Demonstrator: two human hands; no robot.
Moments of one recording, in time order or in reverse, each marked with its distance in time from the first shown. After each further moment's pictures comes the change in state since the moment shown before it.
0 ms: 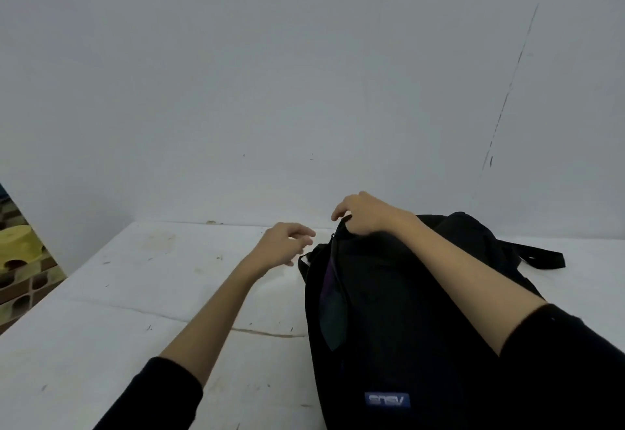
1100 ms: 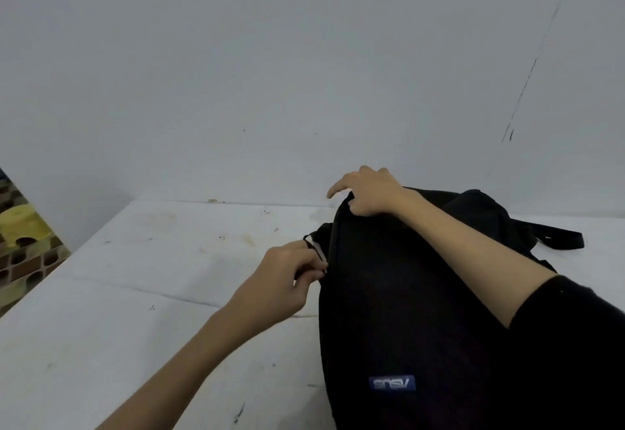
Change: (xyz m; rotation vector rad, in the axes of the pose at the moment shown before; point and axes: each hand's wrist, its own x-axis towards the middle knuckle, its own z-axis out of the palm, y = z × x) left_hand -0.080 -0.007 0.017 0.331 0.108 0.511; right_hand 0.007 -0.005 0.002 -0.229 0.047 -0.104
